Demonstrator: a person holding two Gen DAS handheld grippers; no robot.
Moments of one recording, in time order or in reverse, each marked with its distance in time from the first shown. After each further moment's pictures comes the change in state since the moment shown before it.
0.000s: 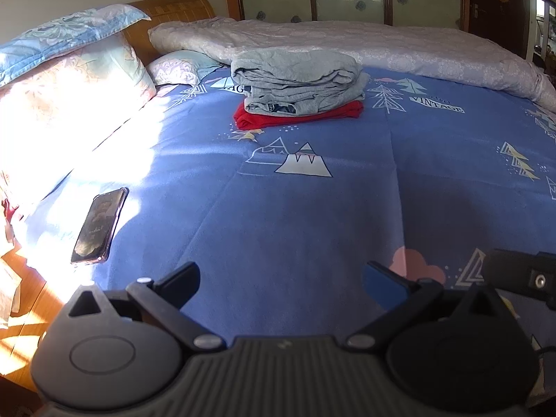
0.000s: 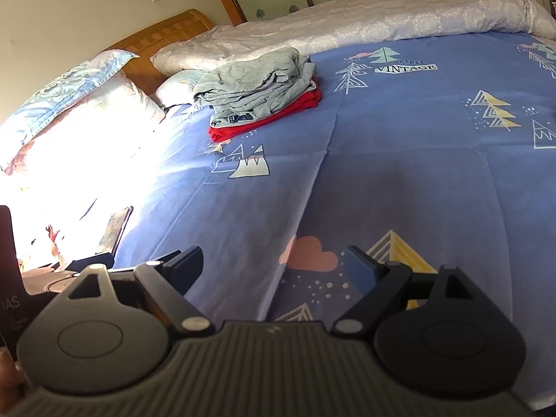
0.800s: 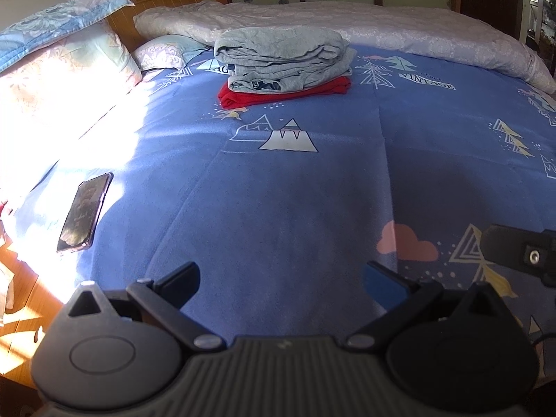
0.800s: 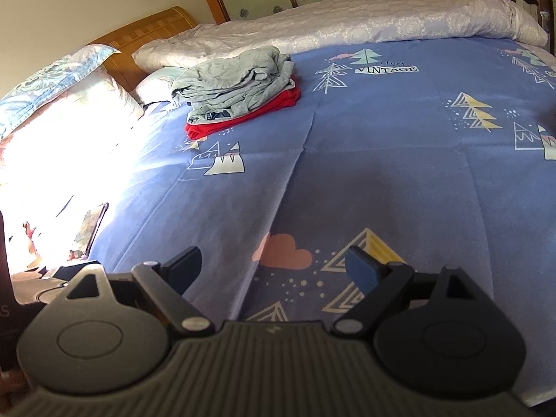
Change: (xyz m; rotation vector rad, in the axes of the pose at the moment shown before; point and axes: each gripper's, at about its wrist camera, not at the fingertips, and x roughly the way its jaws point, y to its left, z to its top) left arm 0.010 -0.010 -0.008 0.028 0.065 -0.034; right arm 0.001 -0.003 -0.005 -0.016 -0.015 -0.091
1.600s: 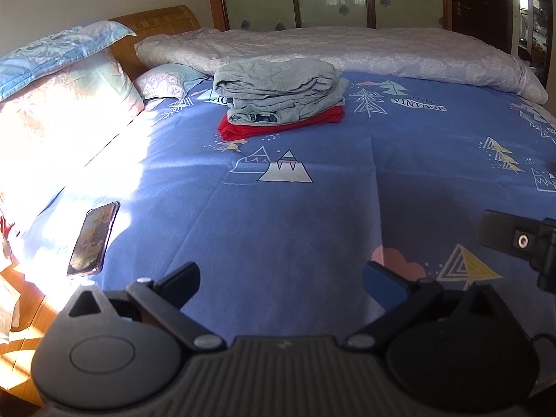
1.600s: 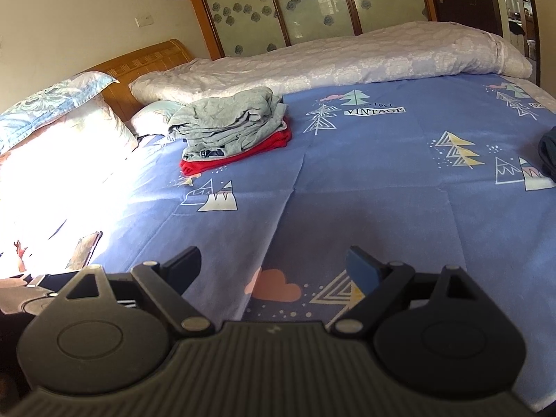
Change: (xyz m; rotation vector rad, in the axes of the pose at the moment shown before) left arm -0.024 -0.005 0.005 0.027 -0.097 0.010; right arm -0.016 0.001 0.004 -0.022 -0.137 -0.038
